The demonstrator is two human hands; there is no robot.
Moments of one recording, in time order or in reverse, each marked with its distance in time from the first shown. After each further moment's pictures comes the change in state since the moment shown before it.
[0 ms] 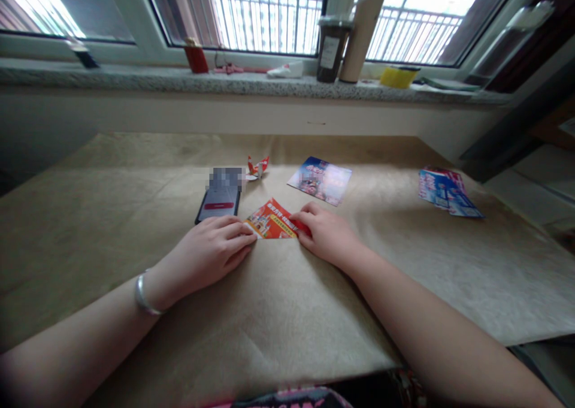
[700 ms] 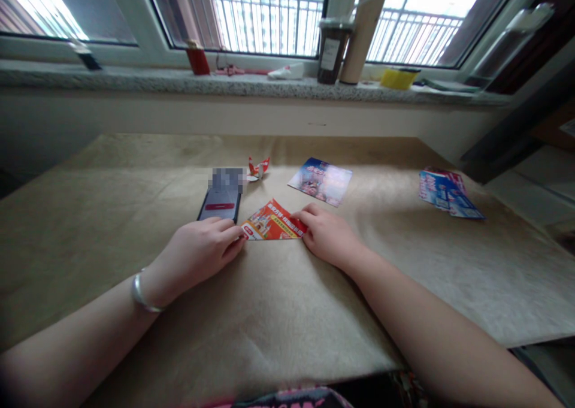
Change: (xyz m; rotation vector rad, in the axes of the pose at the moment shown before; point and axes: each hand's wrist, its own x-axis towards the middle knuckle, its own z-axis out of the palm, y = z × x) left_hand -0.002 0.000 -0.005 0.195 -0.034 -0.186; right_hand -0.002 0.000 -0.002 -0.009 -0.029 0.017
